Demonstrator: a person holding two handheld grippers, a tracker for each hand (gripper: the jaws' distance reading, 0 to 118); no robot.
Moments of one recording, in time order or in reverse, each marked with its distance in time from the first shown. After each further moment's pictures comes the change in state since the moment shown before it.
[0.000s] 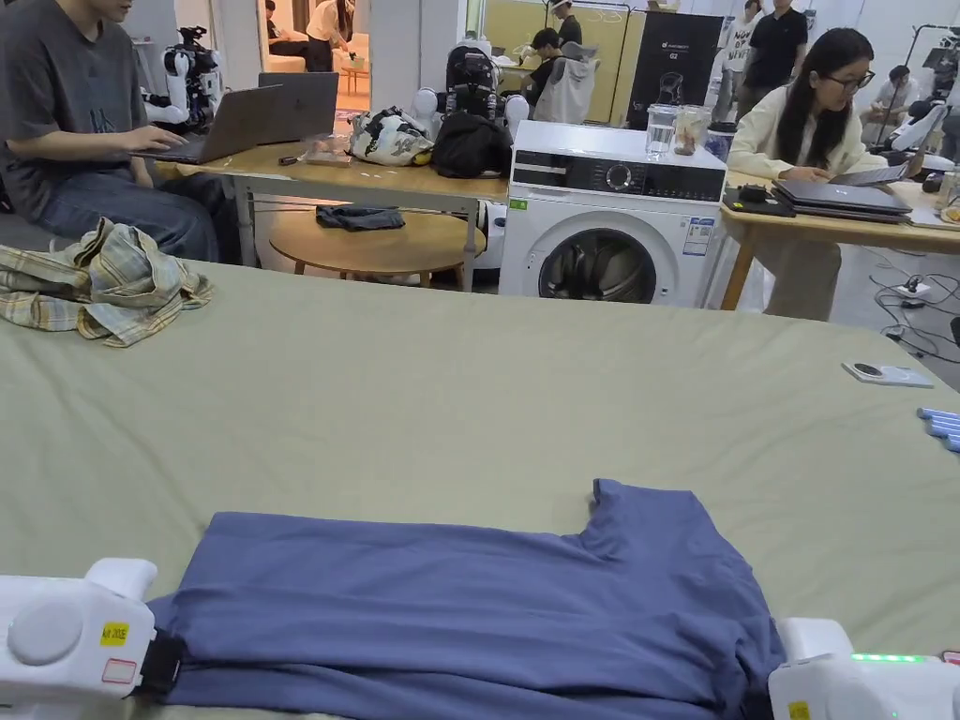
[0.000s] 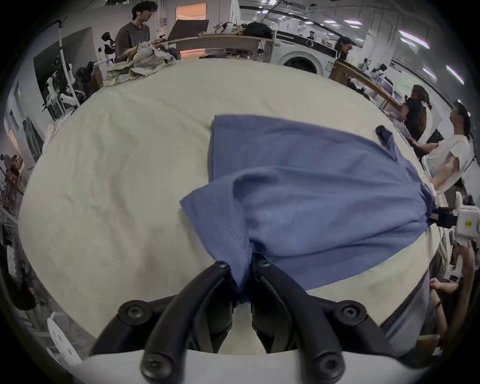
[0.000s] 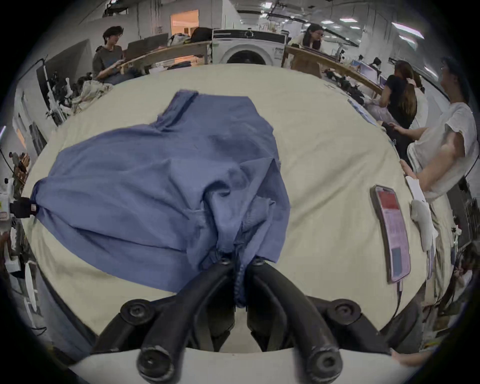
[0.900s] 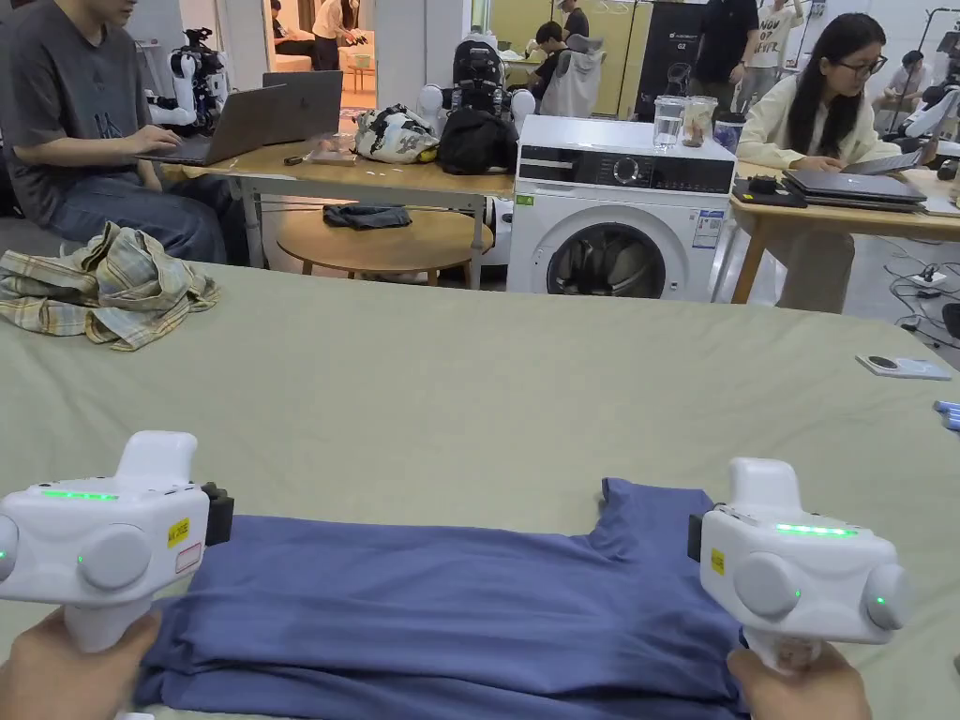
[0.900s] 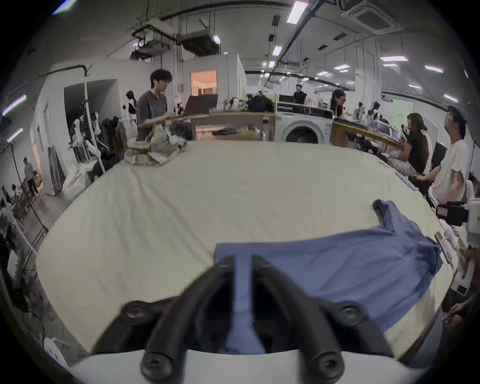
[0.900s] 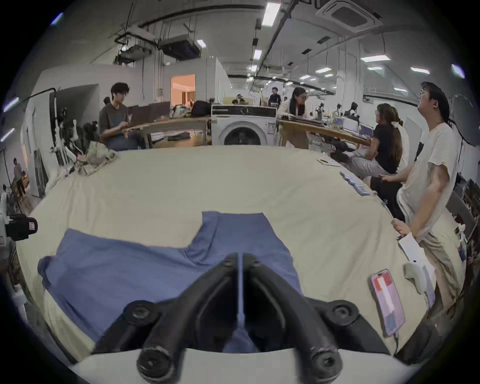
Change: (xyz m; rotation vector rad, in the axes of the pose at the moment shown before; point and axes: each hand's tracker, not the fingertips) left arm 0.042 0.062 0.039 0.483 0.126 -0.053; right arm -0.061 0.095 0.033 0.449 -0.024 -0.071
